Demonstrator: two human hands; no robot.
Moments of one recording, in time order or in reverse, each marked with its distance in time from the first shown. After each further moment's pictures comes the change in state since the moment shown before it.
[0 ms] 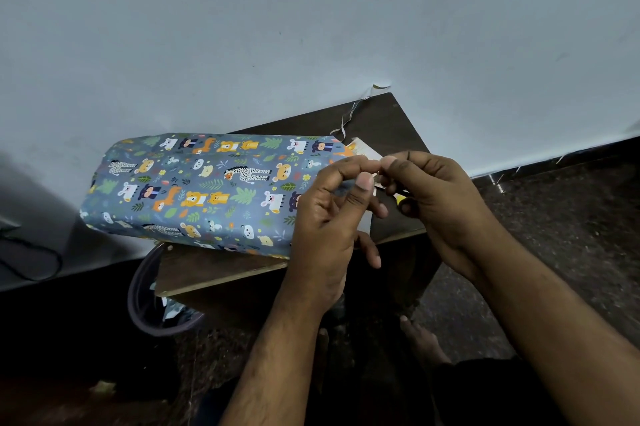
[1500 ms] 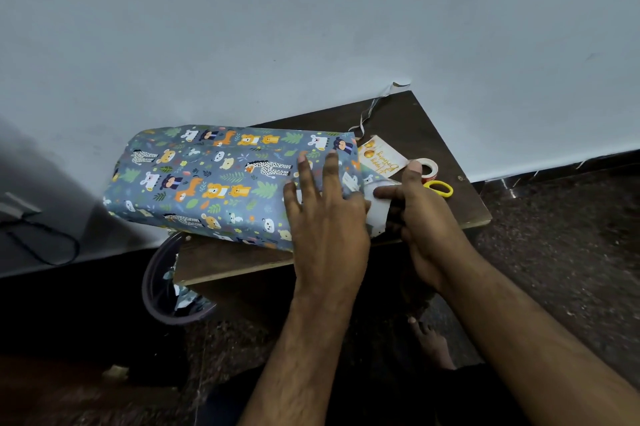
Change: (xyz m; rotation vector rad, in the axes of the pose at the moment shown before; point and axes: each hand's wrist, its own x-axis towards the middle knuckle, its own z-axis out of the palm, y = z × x) left_hand 0.006 -0.022 -0.029 1.758 0.160 0.240; right_hand 0.010 0.040 0.043 0.032 0.218 0.400
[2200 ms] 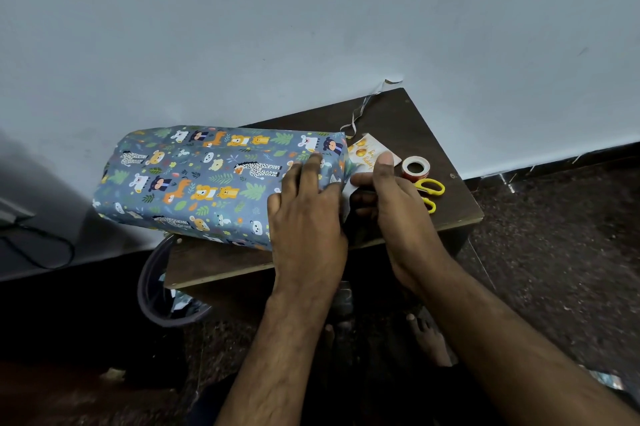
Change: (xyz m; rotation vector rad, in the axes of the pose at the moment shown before) left_hand 0.005 -0.009 -0.009 -0.107 -0.049 -0.038; right_hand -0.019 -0.008 0.011 0.032 -0.077 -0.221
